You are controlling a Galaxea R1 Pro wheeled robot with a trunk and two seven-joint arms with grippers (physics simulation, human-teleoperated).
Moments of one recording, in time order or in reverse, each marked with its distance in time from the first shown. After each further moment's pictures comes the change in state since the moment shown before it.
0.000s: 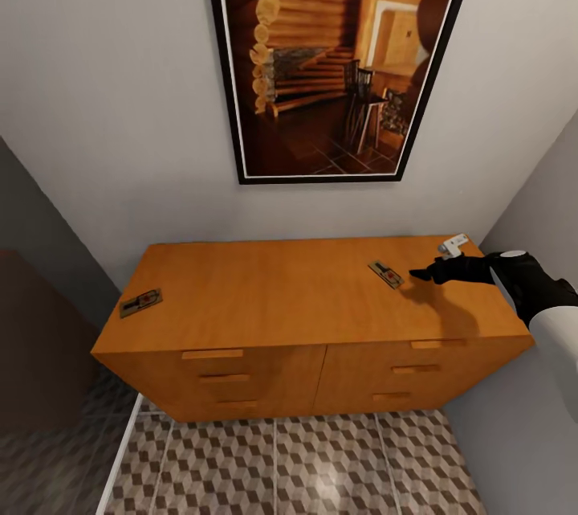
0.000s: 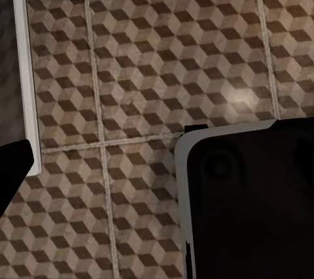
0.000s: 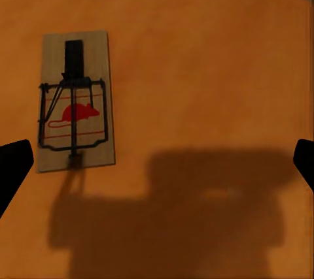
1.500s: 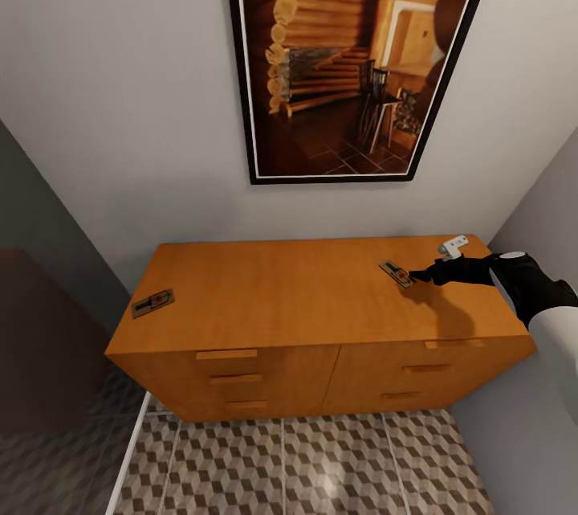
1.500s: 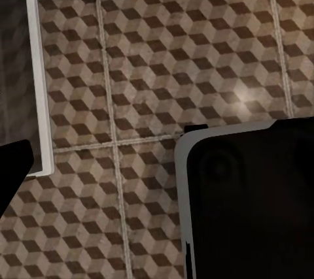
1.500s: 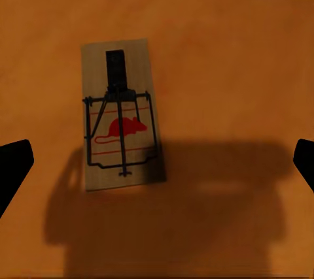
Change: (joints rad) left arm 0.000 0.000 0.000 0.000 0.000 0.000 0.000; right arm 0.000 0.001 -0.001 0.014 -0.004 0.001 -0.004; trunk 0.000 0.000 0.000
